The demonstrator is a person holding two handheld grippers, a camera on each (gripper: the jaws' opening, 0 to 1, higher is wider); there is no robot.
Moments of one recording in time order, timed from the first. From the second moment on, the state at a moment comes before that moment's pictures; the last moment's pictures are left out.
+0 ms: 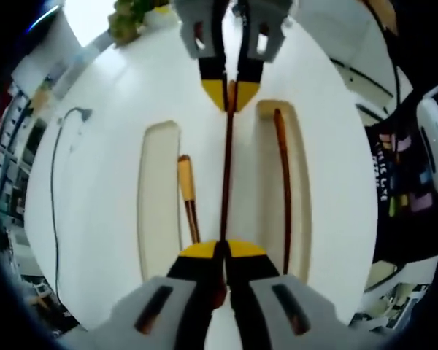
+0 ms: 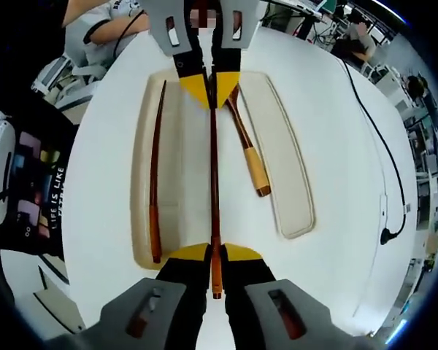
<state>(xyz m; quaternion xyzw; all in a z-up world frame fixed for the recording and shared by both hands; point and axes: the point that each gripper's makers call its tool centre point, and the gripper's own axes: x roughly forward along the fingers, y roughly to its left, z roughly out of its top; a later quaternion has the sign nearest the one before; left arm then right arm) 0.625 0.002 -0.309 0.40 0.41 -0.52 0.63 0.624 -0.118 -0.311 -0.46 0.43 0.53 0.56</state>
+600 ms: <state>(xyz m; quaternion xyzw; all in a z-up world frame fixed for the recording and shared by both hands) 0.595 0.015 -0.297 0.39 0.42 -0.53 0.62 0.595 -0.106 -0.301 -0.43 0.44 0.55 0.56</state>
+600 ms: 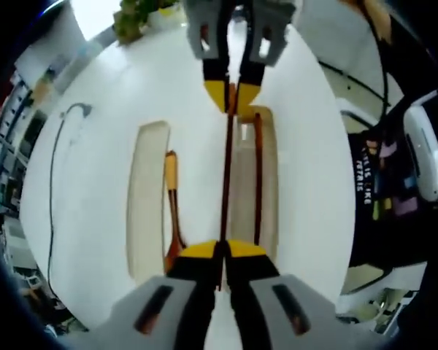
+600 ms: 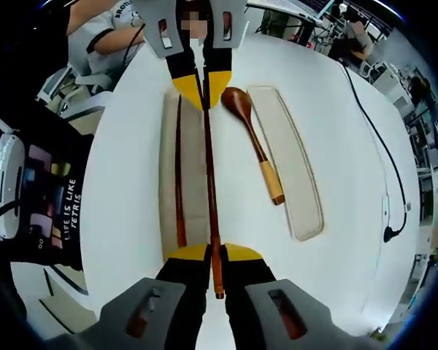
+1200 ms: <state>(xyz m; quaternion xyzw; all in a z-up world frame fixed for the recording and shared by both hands) 0.570 0.024 -0.316 0.39 0.45 -0.53 0.61 0.571 -0.099 -0.318 -0.40 0.45 0.58 0.55</state>
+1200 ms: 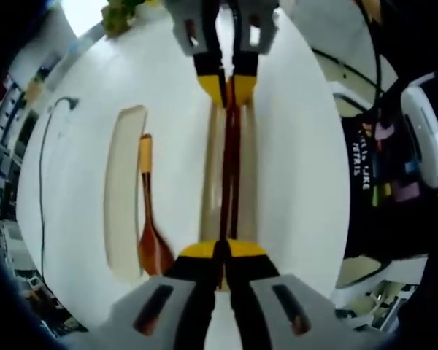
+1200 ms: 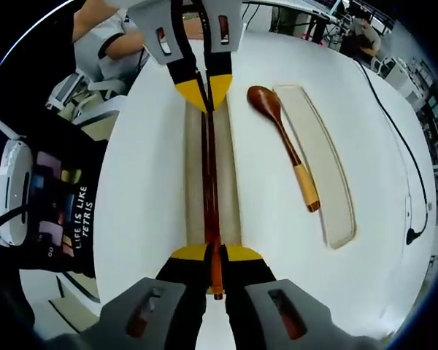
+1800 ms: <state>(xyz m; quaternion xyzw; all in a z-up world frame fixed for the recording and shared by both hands) 0.571 0.029 -0.331 0.41 0.45 -0.52 0.60 0.571 -0.094 -0.331 -0.41 0.44 0.59 0.55</state>
